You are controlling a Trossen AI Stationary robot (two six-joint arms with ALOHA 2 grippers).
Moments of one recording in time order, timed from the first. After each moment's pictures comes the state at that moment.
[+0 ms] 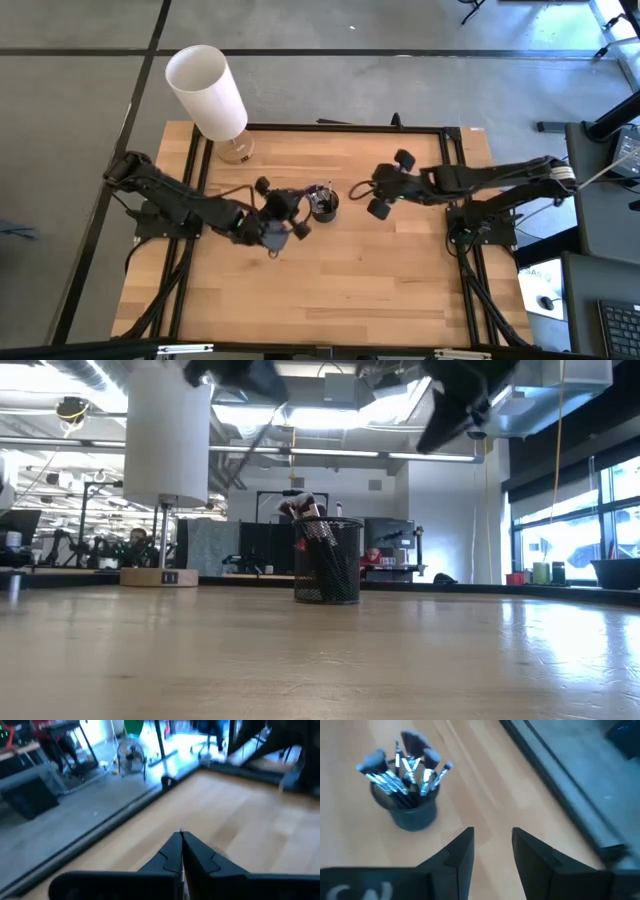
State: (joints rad) left arm -0.36 1.47 1.11 -0.37 -1.11 -0.54; right arm 0.07 1.23 1.08 -0.71 0.57 0.26
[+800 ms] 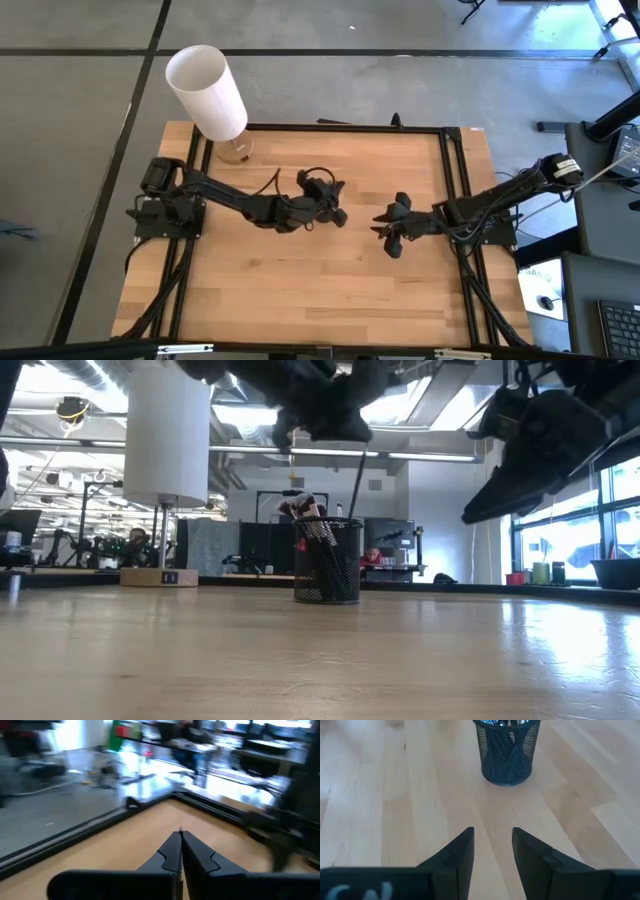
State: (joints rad) left arm -0.14 1.77 1.11 0.42 -0.84 -0.27; right arm 0.31 1.07 0.44 -0.02 0.42 0.47
